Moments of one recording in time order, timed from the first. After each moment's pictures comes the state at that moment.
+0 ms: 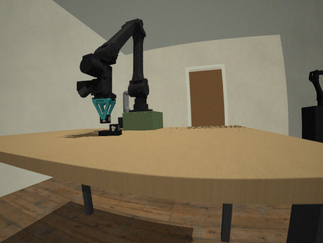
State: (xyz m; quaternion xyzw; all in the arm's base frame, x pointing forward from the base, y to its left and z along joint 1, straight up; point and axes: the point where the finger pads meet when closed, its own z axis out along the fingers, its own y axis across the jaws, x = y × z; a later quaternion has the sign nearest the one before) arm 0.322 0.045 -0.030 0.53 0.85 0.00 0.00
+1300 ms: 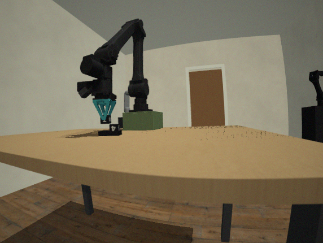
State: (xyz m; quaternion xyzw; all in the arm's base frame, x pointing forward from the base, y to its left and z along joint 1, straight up) arm 0.319 0.044 -0.032 0.53 0.85 0.00 0.00
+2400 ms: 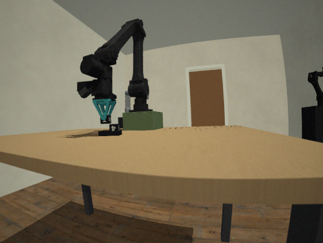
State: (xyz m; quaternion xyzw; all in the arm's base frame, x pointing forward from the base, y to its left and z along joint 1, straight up) arm 0.319 0.044 -0.032 0.53 0.85 0.00 0.00
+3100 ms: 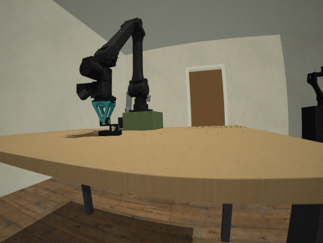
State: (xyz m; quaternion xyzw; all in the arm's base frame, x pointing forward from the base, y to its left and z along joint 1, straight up) arm 0.323 0.045 -0.040 0.53 0.85 0.01 0.00
